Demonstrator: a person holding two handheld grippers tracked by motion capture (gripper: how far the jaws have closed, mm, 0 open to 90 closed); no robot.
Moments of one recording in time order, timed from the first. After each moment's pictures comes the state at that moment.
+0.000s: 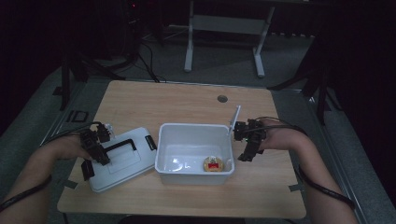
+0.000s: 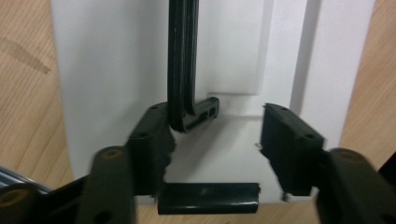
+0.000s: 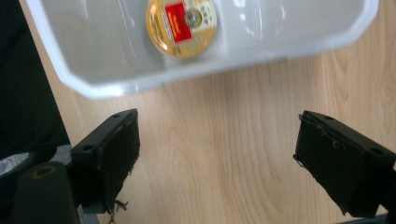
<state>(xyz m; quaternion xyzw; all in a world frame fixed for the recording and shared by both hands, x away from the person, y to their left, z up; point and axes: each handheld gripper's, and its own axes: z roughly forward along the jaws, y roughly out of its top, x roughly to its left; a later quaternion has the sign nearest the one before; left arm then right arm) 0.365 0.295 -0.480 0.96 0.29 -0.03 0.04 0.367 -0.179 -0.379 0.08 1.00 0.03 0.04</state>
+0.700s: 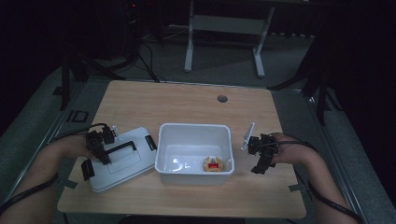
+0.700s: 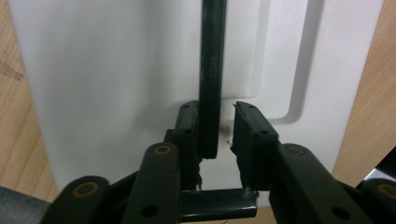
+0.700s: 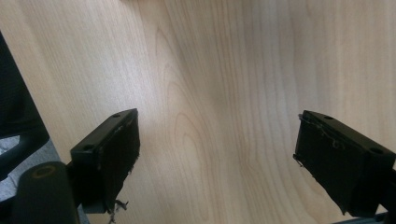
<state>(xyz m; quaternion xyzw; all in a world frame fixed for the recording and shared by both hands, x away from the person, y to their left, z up) 0.371 0.286 -0.490 0.96 0.28 -0.06 0.01 0.360 -0.231 -0.435 0.10 0.99 0.02 0.03</state>
